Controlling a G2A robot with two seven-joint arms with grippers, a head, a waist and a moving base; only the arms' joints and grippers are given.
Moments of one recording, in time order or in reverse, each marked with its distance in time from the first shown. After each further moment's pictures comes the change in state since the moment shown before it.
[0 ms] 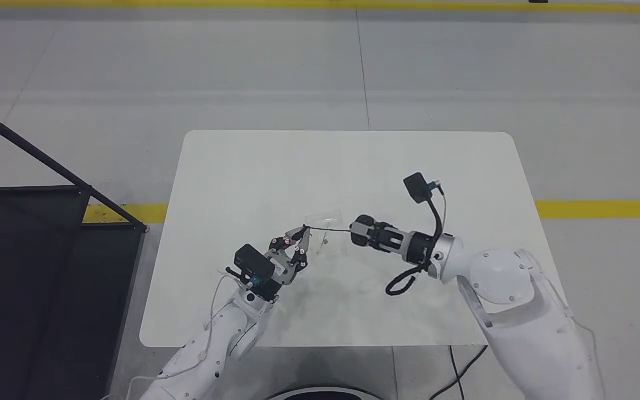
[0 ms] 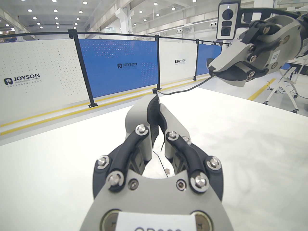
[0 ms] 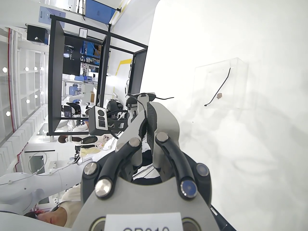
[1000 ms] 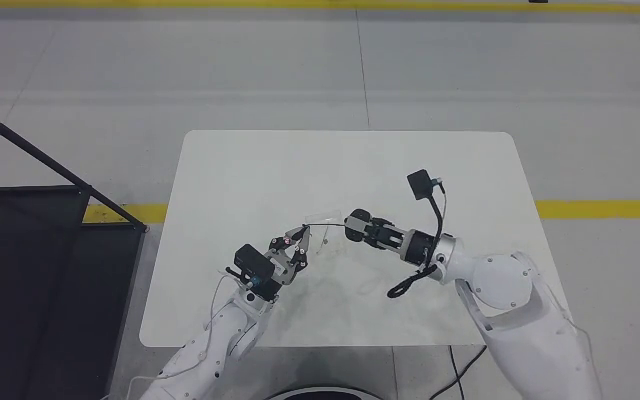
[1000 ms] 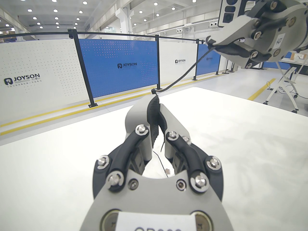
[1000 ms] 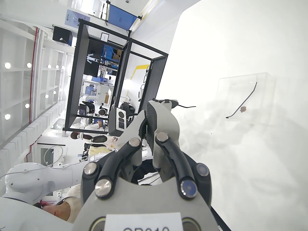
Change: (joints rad) left arm 0.000 0.000 0.000 0.000 0.000 0.000 0.000; right arm -0.017 -0.007 0.001 -0.009 0.084 -0.127 -0.068
